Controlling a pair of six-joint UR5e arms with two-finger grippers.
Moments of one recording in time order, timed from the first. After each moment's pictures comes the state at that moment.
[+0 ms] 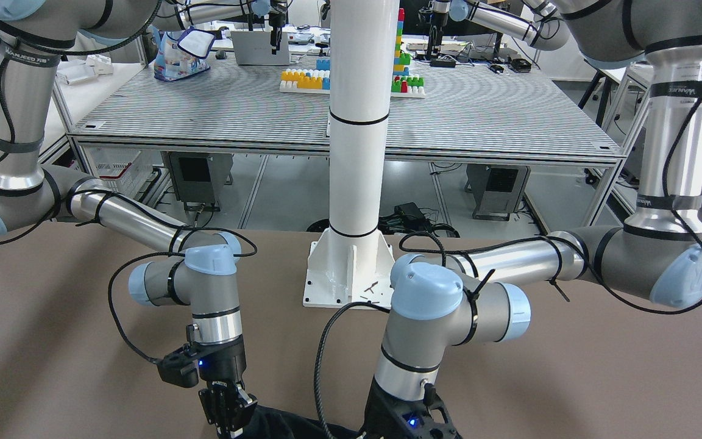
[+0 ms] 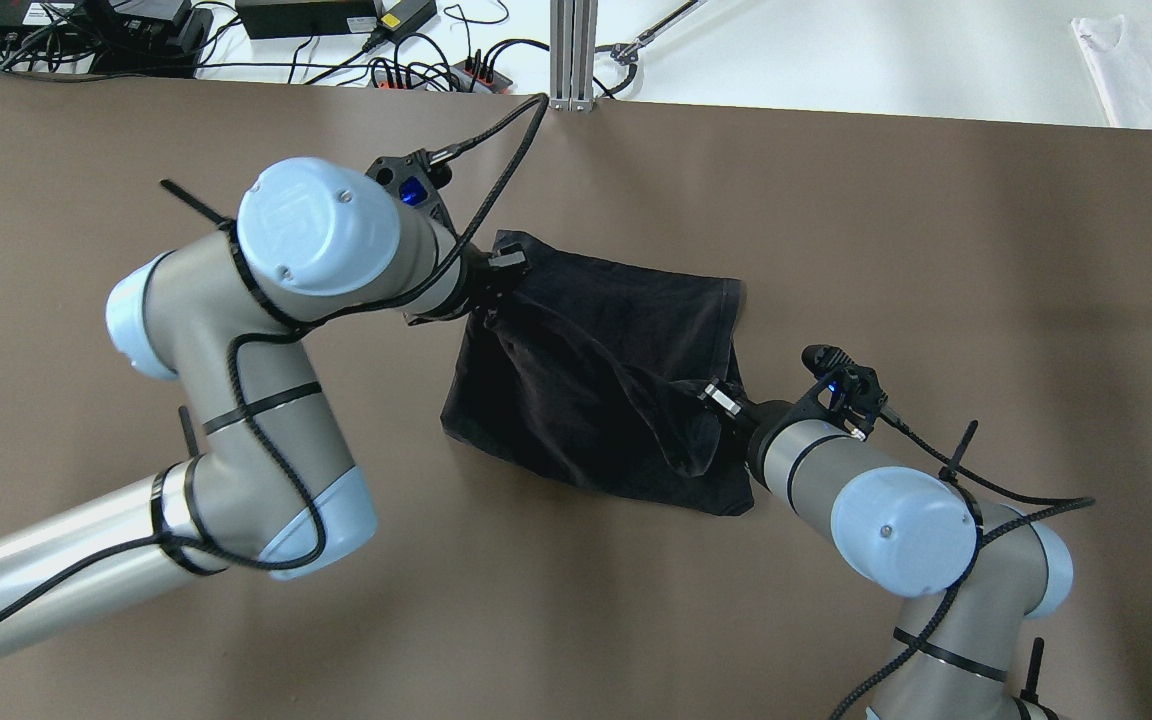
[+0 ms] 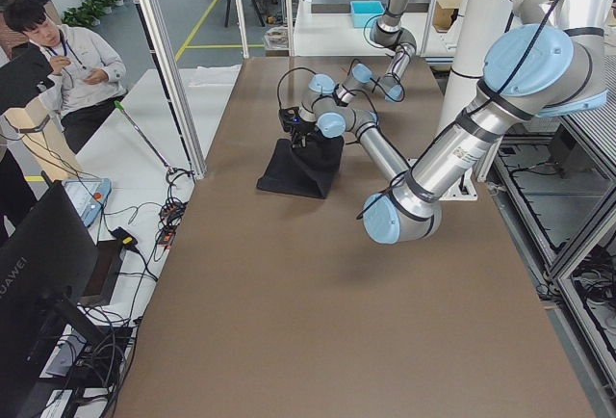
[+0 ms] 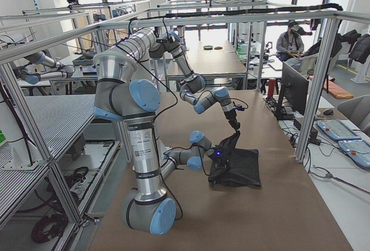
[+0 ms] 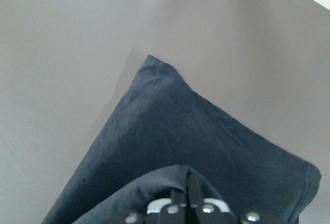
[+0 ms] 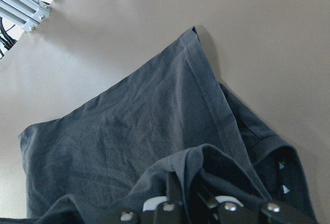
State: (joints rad) left arm -0.71 -2.46 -1.52 -1.74 -1.73 -1.55; right arm 0.51 -1.21 1.81 -1.06 1.33 1.87
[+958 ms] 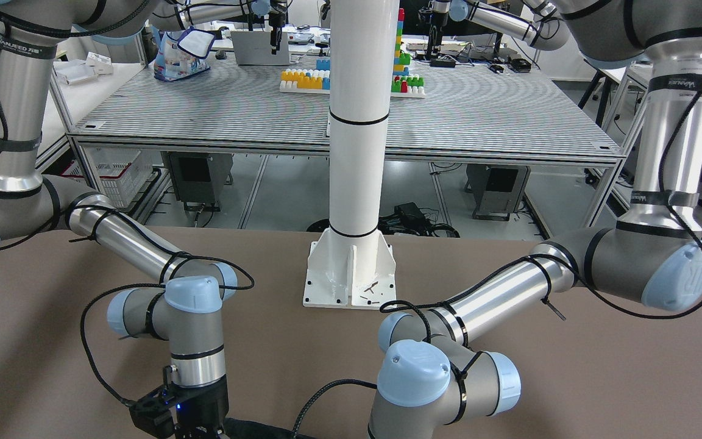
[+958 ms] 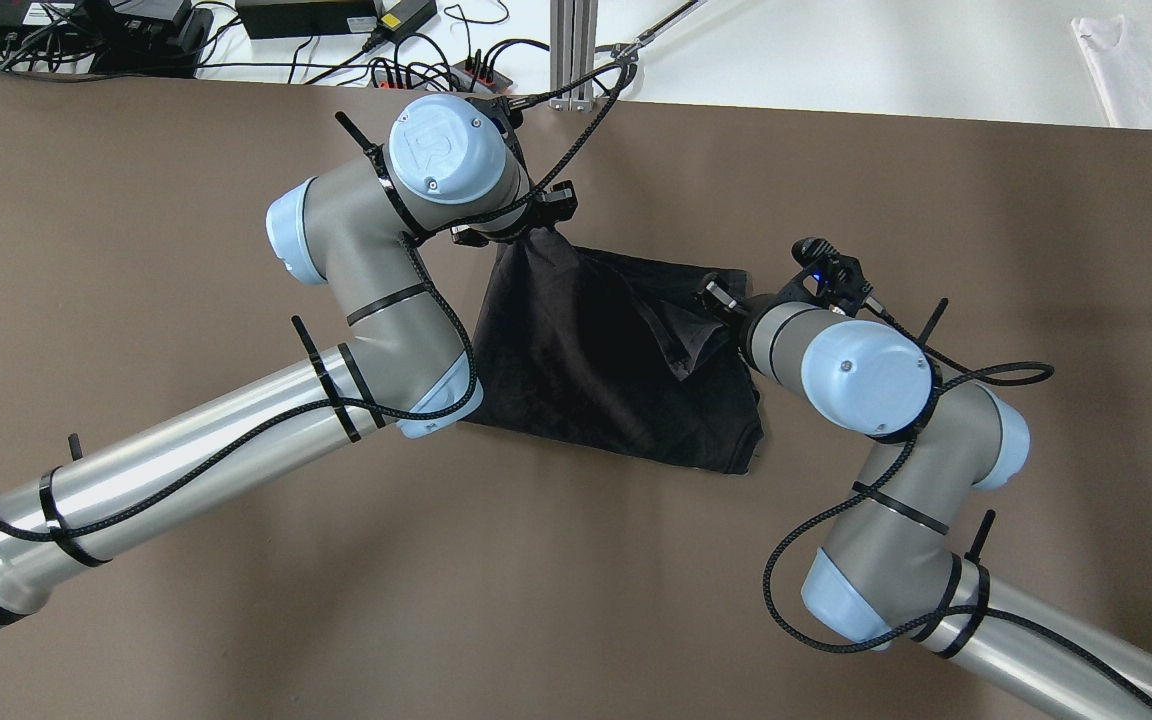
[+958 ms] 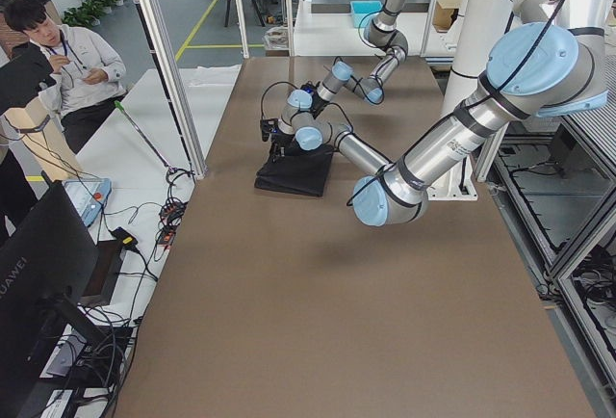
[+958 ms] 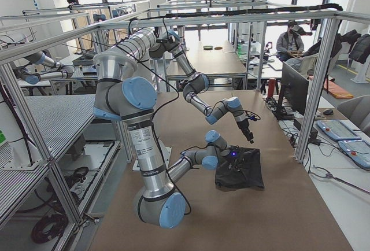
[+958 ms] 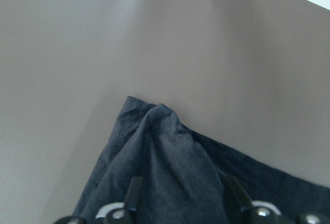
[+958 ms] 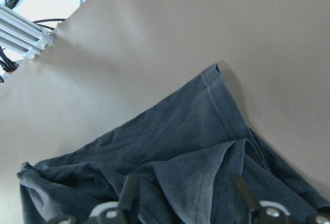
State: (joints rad) left arm -0.74 -2.56 -1.20 -1.98 -1.73 -1.42; right arm 0.64 -1.12 1.70 -1.05 1.45 1.80
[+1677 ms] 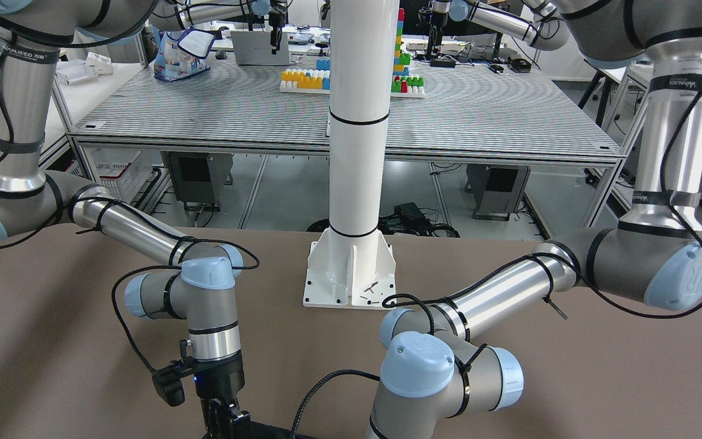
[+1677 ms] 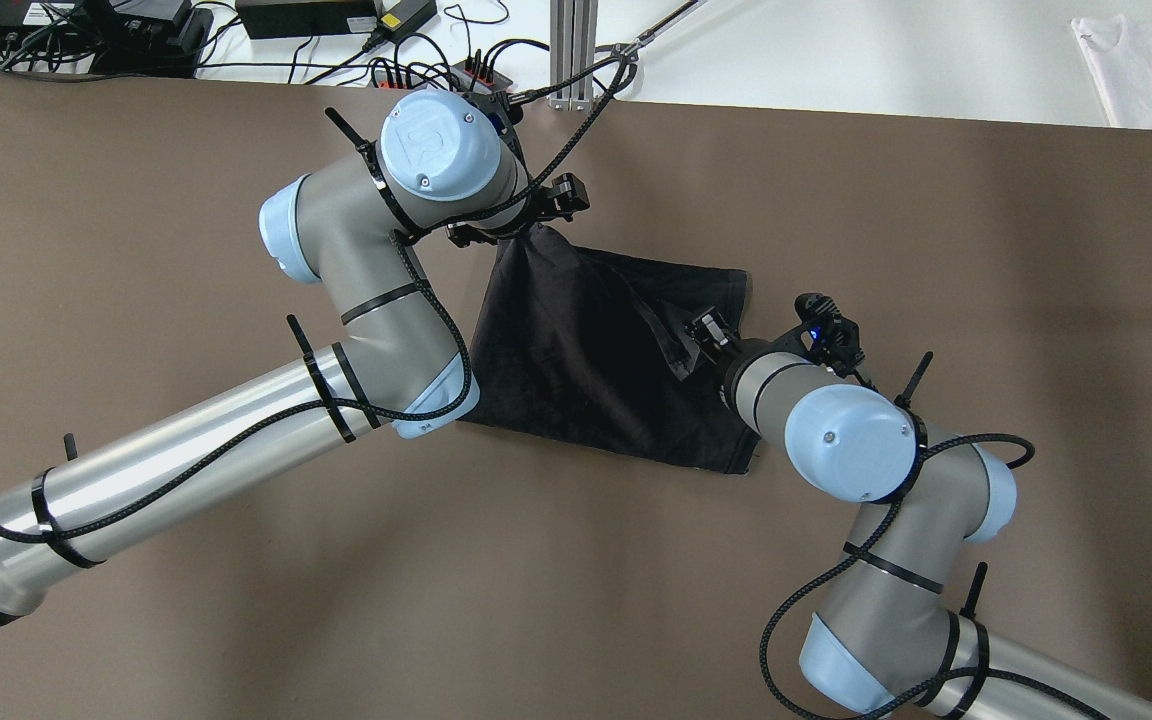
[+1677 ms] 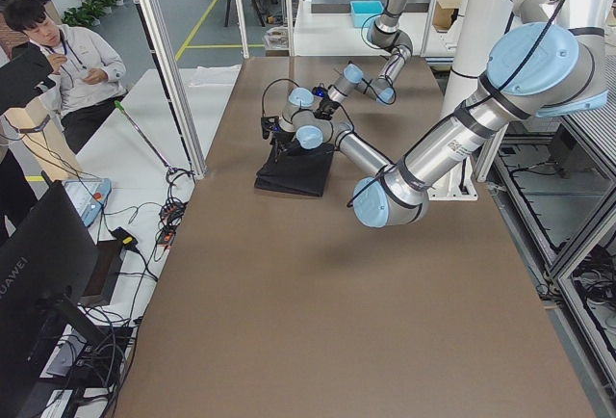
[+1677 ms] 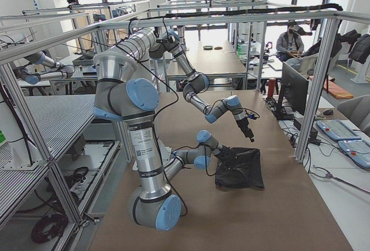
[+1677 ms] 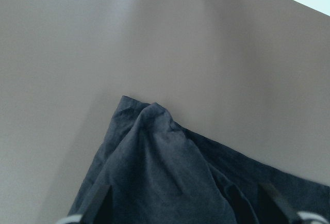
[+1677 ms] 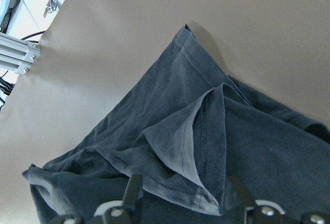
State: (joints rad) left arm -0.74 -2.55 -1.22 -1.98 -1.73 -1.42; right arm 0.56 -1.16 1.76 -1.05 1.36 2.07
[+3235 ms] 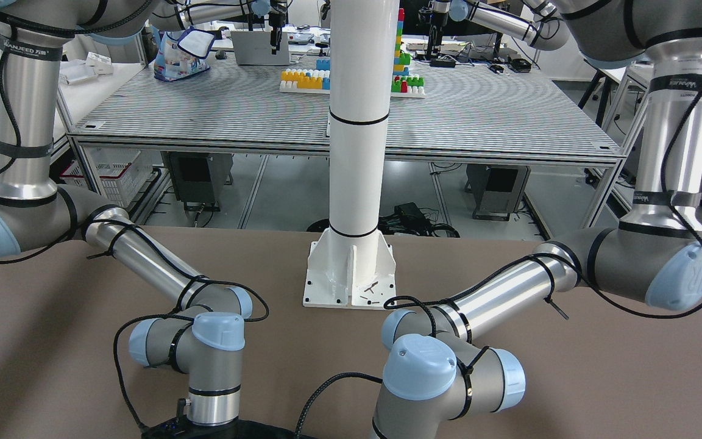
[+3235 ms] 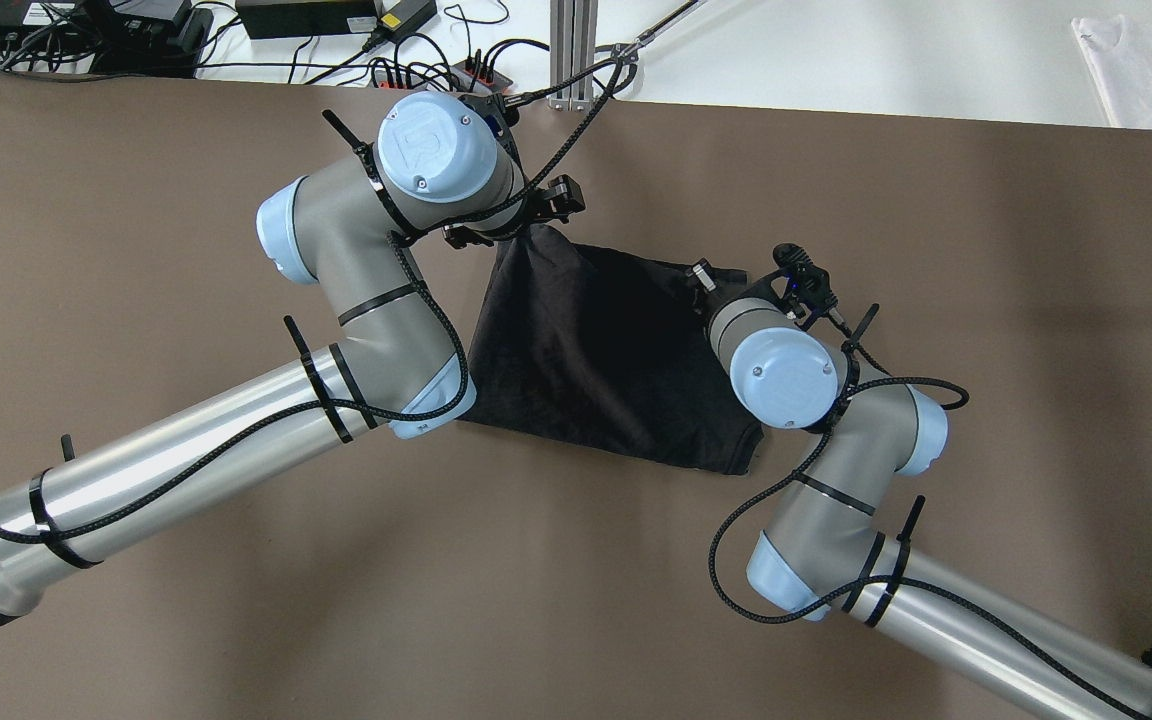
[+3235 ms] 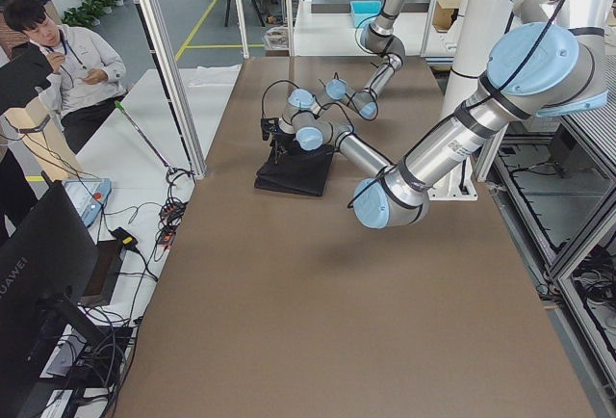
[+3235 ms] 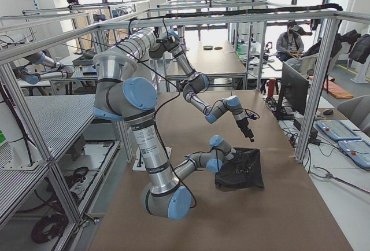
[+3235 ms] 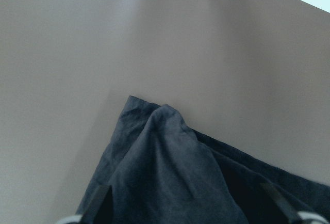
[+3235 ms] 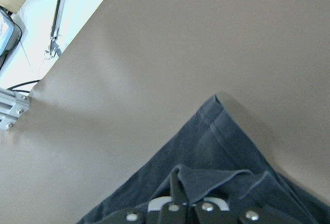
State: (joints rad) left arm -0.74 -2.54 -1.22 -1.98 -1.73 -1.42; right arm 0.62 -1.02 1.48 -1.01 1.27 2.01
